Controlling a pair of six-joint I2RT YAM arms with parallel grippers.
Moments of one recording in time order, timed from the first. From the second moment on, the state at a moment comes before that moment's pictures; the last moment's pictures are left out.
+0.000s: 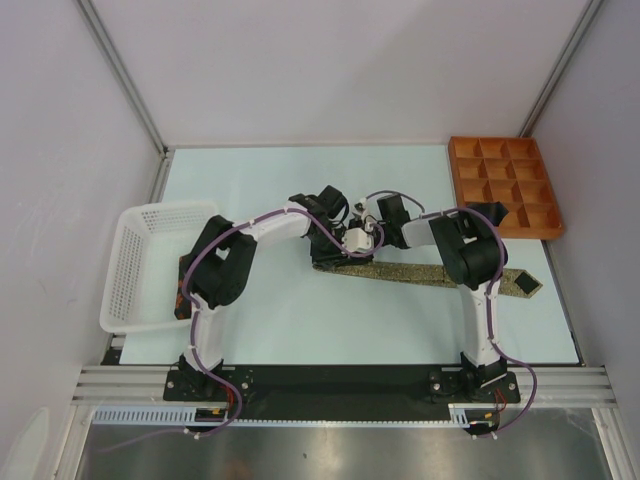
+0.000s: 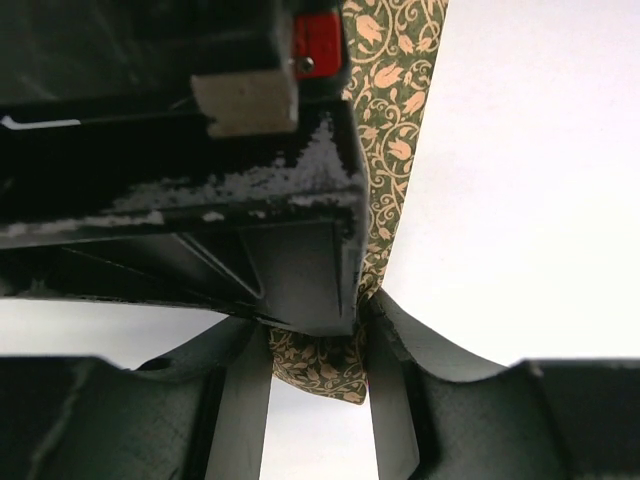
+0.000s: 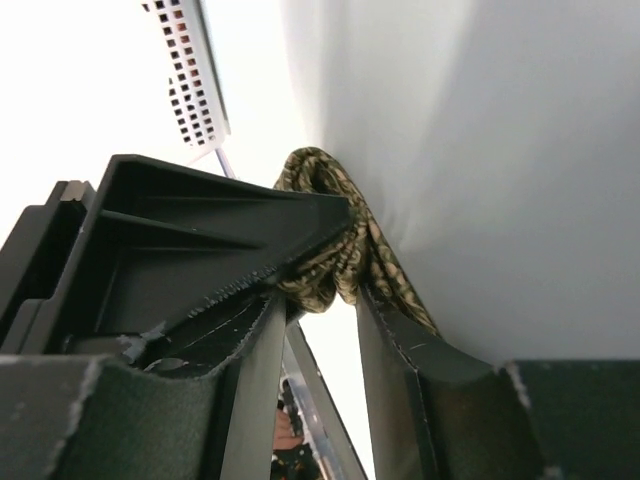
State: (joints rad) left arm -0.67 2.07 1.52 -0.77 0.33 0.90; right arm 0.40 2.17 1.19 0.12 -1.04 0.75
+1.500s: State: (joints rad) left arm -0.65 2.03 1.43 -0.70 0.42 0.98; right arm 0.40 2.23 1.35 -0.29 -1.05 0.37
